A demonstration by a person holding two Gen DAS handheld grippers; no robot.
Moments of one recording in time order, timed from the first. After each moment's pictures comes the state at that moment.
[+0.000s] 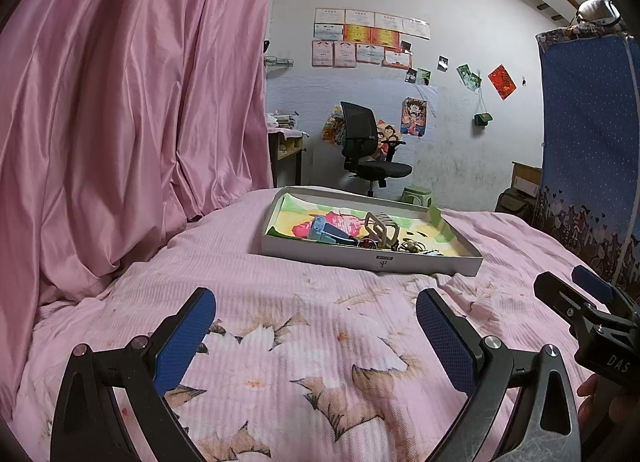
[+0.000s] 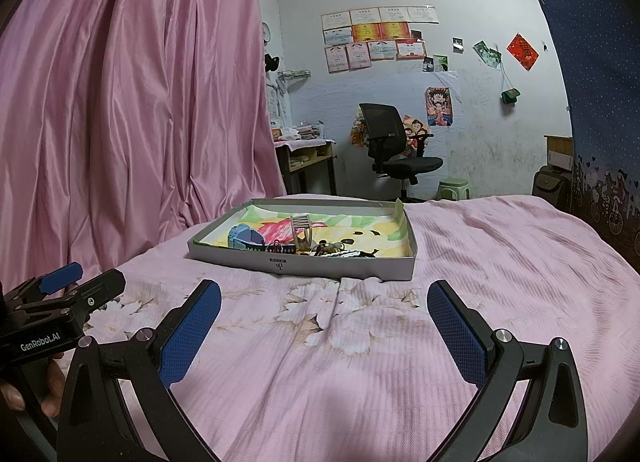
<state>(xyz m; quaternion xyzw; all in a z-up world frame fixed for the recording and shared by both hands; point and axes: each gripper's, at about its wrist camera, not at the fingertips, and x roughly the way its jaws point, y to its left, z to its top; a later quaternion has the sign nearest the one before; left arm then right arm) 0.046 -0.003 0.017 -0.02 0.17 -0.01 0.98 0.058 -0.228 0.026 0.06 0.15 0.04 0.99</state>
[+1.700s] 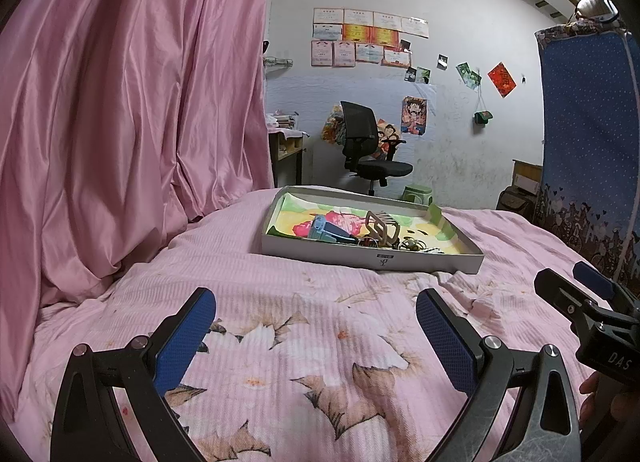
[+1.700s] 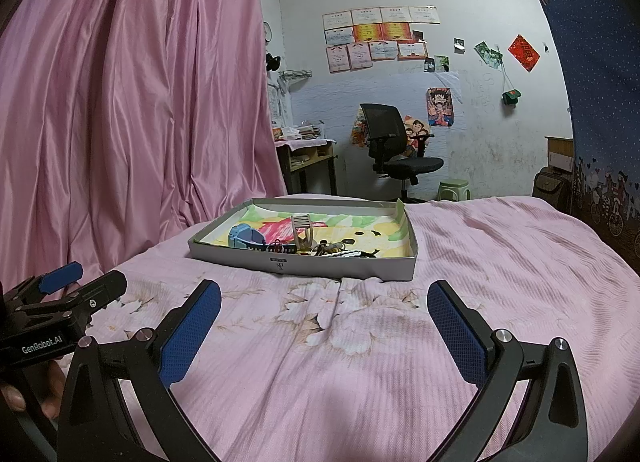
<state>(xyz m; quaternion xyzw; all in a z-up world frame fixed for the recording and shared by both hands) 0.045 -0.004 0.018 -0.02 0.17 0.00 0.98 0.058 -0.227 0.027 0.06 0.15 0.04 0.99</state>
